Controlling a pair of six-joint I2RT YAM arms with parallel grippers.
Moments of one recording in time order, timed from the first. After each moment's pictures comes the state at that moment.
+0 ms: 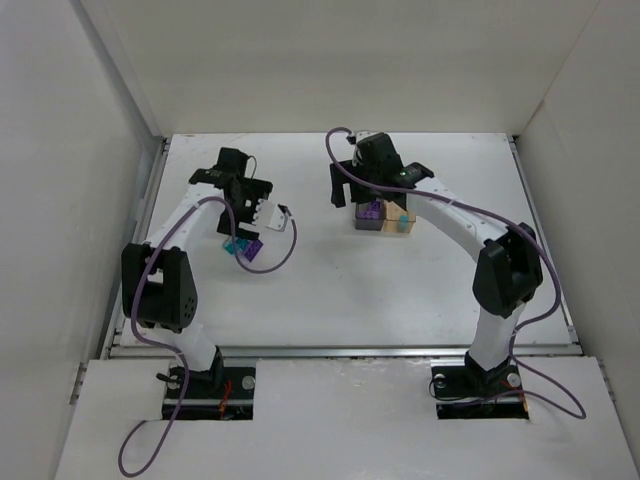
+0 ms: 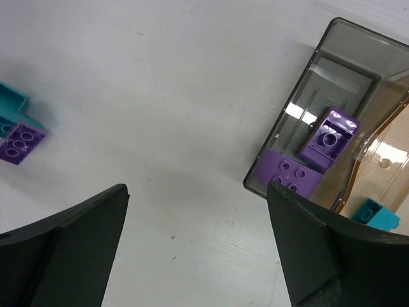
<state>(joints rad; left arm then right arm) -0.20 1.66 1.35 -0.82 0.11 1.63 0.57 1.86 1.63 -0.50 0.01 0.27</state>
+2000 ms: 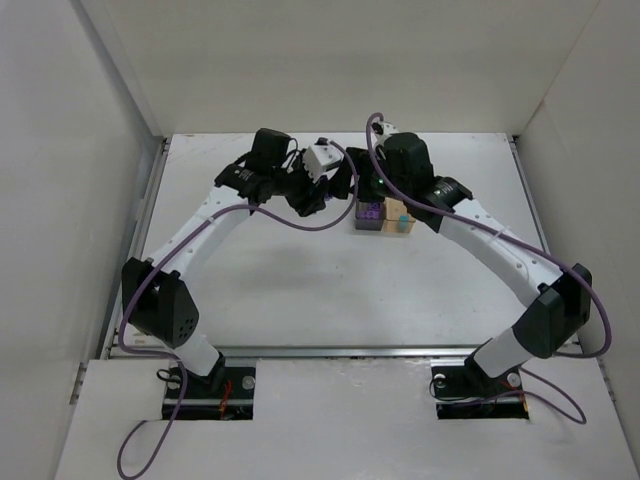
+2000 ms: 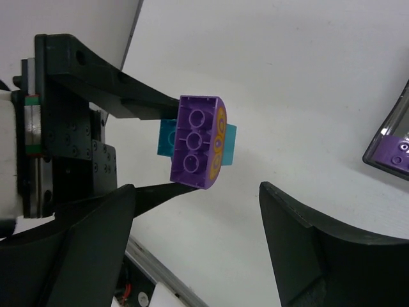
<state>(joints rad) -0.48 1.60 1.49 -0.60 0.48 0.48 0.62 1.53 1.46 -0.35 -0.16 0.61</state>
